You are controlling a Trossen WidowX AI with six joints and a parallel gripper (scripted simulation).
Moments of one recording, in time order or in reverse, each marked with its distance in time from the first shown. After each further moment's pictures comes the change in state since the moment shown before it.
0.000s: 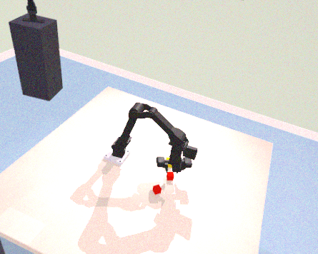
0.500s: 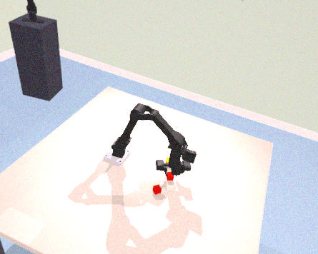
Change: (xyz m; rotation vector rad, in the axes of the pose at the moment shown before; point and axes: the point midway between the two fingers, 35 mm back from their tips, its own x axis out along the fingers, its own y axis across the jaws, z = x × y) arm 0.024 -0.001 0.000 0.000 0.001 -0.002
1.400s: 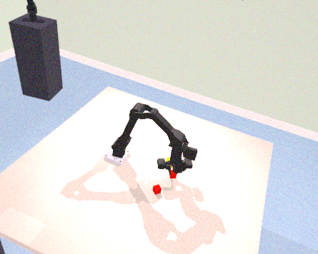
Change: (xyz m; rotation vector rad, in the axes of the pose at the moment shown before) arm -0.011 0.009 -0.003 -0.012 -0.011 0.033
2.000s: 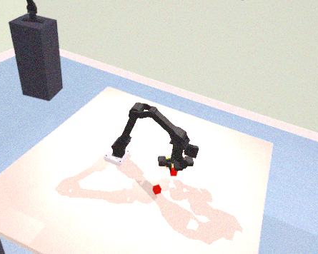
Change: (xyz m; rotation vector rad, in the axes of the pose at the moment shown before) arm -0.020 0.001 0.002 0.000 0.005 -0.010
